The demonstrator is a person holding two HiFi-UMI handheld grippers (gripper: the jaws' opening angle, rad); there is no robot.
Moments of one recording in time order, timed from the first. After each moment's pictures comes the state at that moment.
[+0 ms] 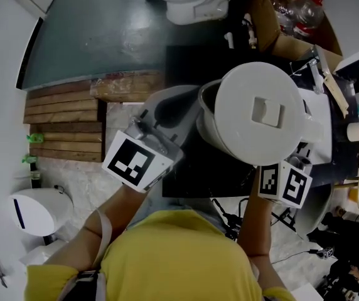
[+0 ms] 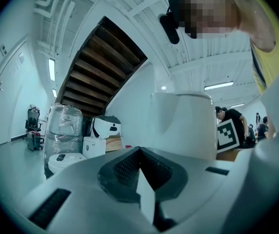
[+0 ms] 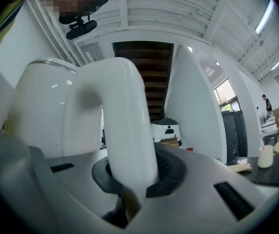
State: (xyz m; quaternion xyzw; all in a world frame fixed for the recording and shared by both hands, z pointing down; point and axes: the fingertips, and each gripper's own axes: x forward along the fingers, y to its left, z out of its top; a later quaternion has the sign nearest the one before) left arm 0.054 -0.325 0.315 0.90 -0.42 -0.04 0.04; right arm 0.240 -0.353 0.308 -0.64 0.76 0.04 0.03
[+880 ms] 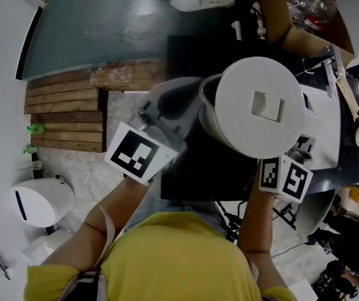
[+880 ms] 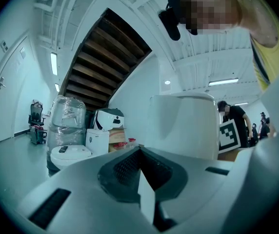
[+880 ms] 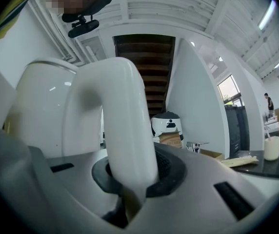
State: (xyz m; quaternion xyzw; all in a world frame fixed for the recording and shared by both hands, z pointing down) left arm 0.053 -0.361 0.361 0.90 -0.44 -0.02 0.06; right arm 0.237 -0.391 0.354 -0.64 0.77 0.03 0.01
